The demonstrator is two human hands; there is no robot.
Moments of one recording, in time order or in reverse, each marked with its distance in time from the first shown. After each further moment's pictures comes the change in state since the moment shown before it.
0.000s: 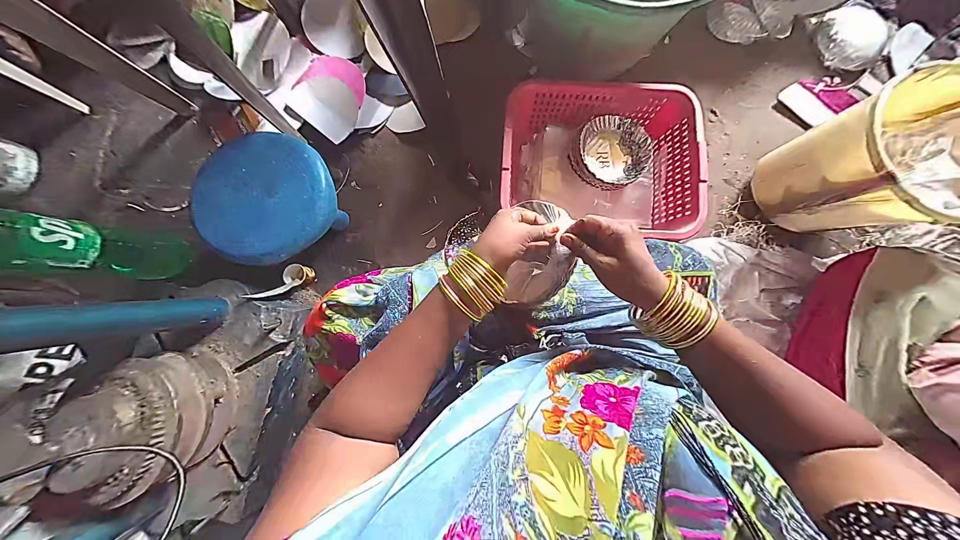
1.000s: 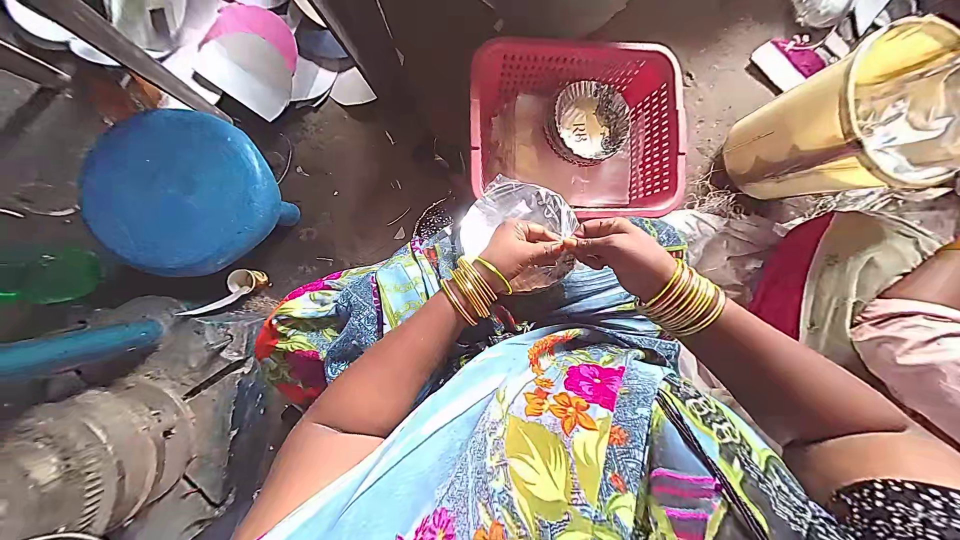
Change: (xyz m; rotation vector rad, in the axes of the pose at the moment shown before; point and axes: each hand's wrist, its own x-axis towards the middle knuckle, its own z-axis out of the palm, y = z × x) left_hand 0.024 -0.053 0.020 -0.026 -0.271 0.078; right_hand -0.013 0.017 -0.019 0.559 -0.075 0.719
